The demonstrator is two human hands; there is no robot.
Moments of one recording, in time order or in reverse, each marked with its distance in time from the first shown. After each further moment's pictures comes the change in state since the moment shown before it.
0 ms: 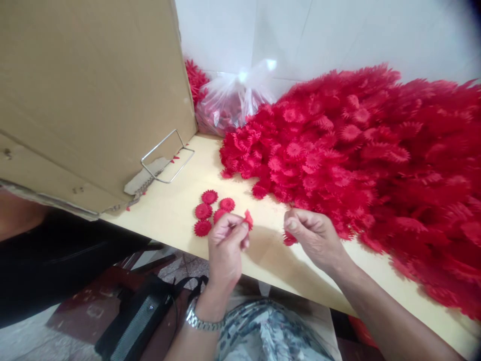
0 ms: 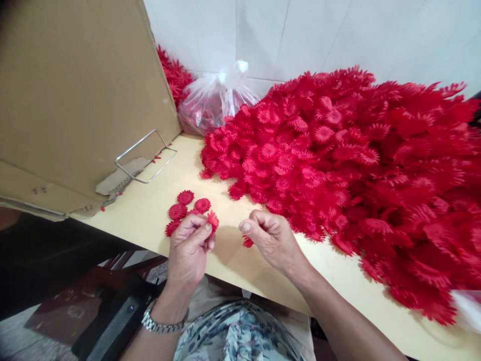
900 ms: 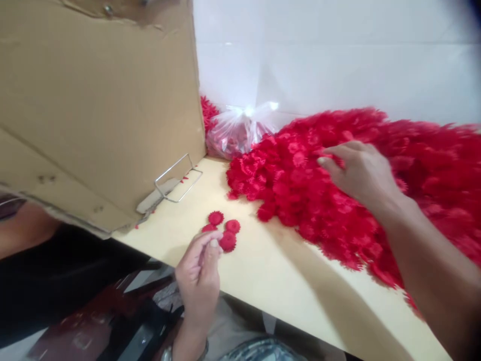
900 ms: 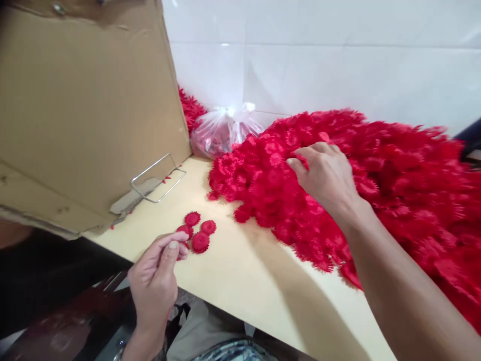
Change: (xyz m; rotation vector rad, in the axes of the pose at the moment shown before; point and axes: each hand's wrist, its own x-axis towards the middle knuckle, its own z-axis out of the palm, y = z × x) left_hand 0.003 0.029 -0.038 0.491 0.252 0.468; right_hand 0.102 -0.066 -0.092 -1.127 0.470 -0.479
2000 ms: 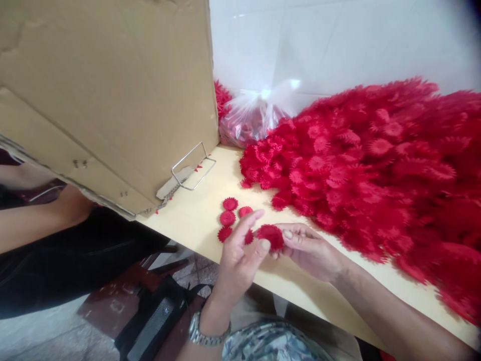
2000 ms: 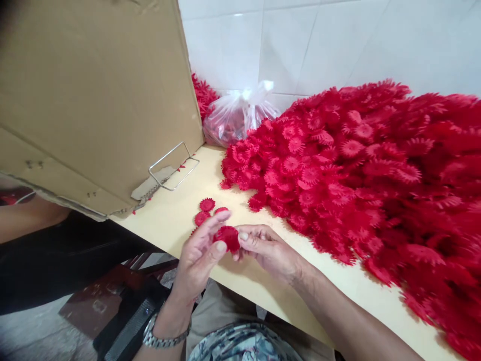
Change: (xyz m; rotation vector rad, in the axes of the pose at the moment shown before) left_hand -0.007 0.003 0.008 -0.231 -0.473 -0.171; right_hand -0.115 -0.098 0.046 1.741 -0.914 0.519
